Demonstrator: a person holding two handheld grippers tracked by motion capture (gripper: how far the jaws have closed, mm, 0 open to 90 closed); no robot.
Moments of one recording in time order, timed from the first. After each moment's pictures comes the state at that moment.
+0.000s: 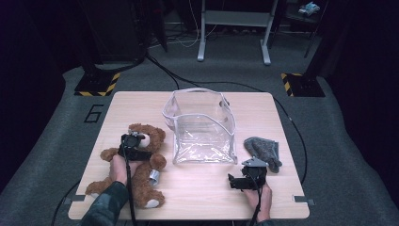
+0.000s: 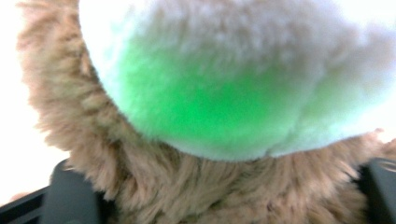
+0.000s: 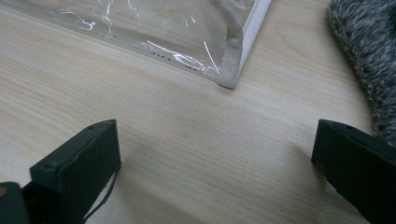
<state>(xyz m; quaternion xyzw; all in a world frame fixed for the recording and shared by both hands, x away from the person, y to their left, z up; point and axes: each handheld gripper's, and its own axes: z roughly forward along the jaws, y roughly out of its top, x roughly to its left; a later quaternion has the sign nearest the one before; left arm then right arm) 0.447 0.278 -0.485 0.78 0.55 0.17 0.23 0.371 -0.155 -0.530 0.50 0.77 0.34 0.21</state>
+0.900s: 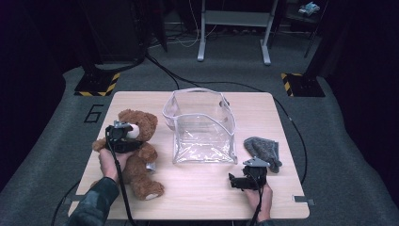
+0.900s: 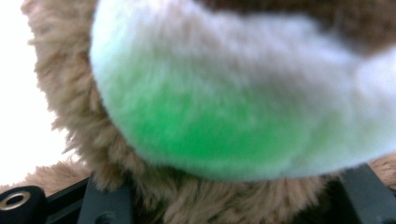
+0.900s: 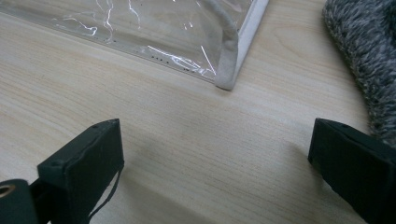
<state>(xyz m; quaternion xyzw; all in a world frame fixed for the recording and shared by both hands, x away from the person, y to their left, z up) 0.437 0.302 -0.430 0.74 0.55 0.21 0.33 0.371 -0.158 -0.529 0.51 0.76 0.35 0.20</state>
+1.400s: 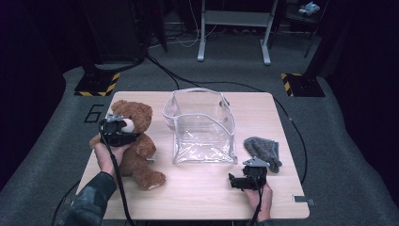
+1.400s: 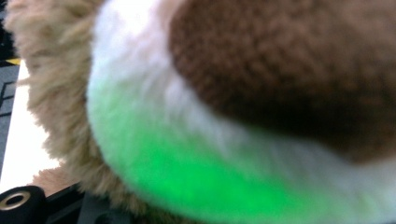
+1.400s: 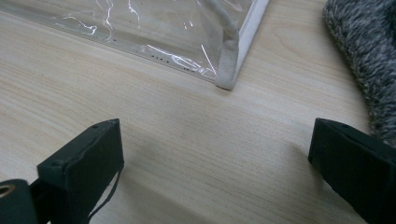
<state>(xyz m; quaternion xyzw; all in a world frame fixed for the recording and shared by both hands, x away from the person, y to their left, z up) 0.442 0.309 -0.405 0.72 0.55 0.24 0.36 0.371 -0.157 -0.529 0.51 0.76 0.35 0.20</state>
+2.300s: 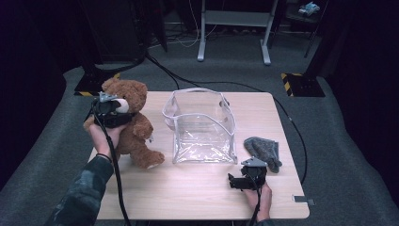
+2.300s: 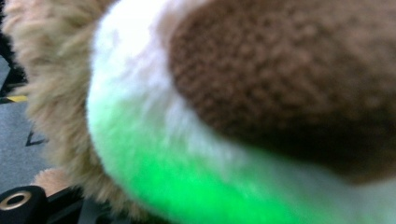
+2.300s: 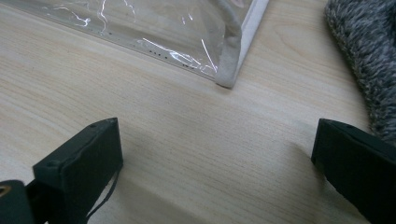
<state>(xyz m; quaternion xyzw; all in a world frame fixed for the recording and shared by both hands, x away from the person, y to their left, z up) 0.466 0.312 -0.346 0.69 0.54 0.29 0.38 0.372 -0.154 -0.530 0.50 0.77 0.33 0.21</state>
